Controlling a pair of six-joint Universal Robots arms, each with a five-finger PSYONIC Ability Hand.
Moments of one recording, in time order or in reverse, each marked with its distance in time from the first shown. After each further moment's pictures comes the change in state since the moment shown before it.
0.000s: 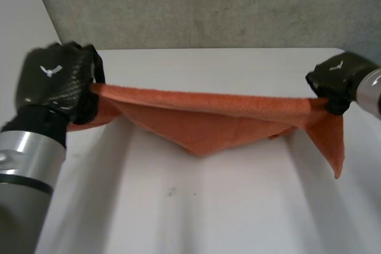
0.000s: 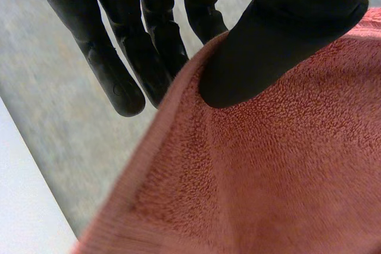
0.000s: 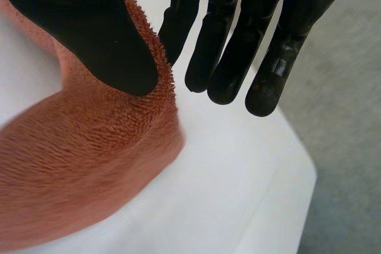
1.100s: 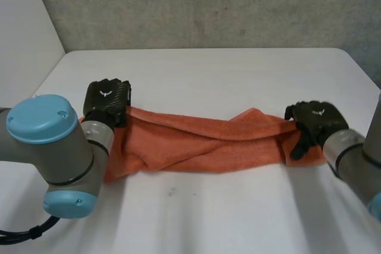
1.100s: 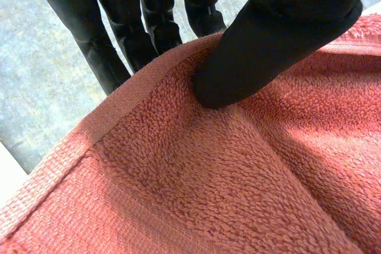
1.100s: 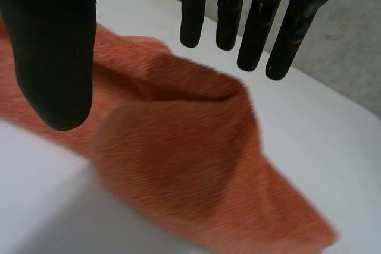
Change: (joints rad) left arm 0.107 -0.595 0.230 0.137 0.096 -0.002; right arm 0.042 -0.010 0.499 -0.565 0.033 0.491; left_hand 0.011 0.000 0.000 0.000 0.004; right_hand -0.600 -0.756 -0.747 -0.758 -0.732
